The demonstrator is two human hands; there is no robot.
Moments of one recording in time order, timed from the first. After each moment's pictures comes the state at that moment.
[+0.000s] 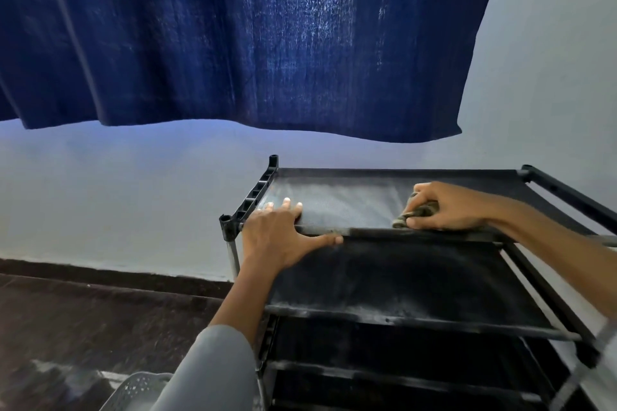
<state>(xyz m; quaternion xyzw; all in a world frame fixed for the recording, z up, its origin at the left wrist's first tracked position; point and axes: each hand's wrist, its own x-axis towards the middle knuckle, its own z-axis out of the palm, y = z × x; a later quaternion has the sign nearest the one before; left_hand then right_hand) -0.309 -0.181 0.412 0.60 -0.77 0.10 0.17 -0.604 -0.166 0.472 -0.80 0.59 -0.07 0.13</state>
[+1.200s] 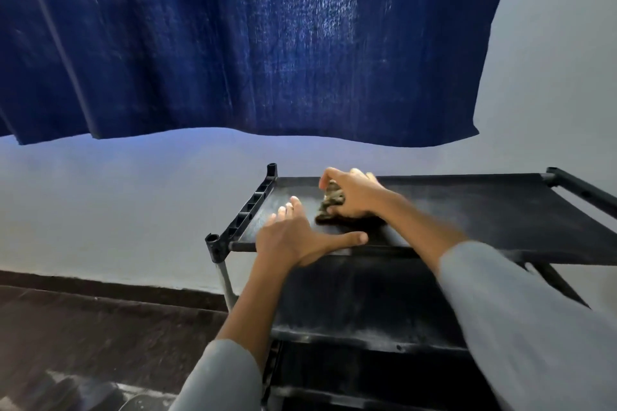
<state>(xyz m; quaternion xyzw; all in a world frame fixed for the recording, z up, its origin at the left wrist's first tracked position) -0.341 -0.201 0.431 0.65 -0.74 -0.10 0.13 -0.494 -0.272 0.452 -0.78 0.61 -0.14 0.08</state>
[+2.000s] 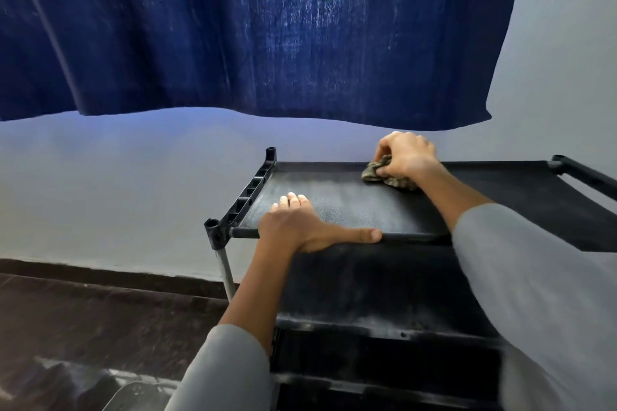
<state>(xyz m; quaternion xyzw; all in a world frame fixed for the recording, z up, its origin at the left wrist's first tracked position) -0.338 -0.196 0.445 0.65 -0.75 -0.13 0.02 -0.547 -0.292 0.468 -0.66 0.73 -0.15 -0.06</state>
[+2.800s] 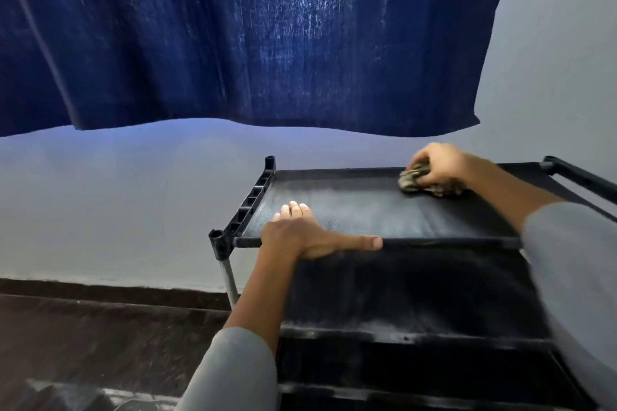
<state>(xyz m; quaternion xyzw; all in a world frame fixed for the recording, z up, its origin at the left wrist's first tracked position) -0.340 -0.199 0.445 0.64 -0.75 -0.16 0.00 -0.615 -0.283 0.472 -0.65 0.75 -0.05 0.02</state>
